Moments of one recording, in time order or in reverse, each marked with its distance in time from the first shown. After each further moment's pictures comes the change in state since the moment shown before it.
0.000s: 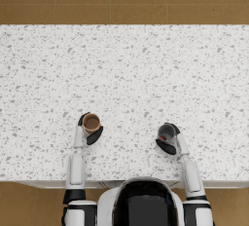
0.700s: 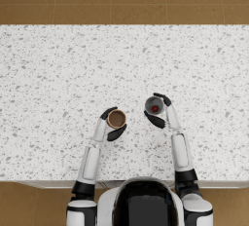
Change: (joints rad) left arm 0.140 0.086 0.213 -0.083 0.166 -0.003 0.000; right arm 0.491 -0.188 0.077 -0.152 0.253 -0.028 0.004
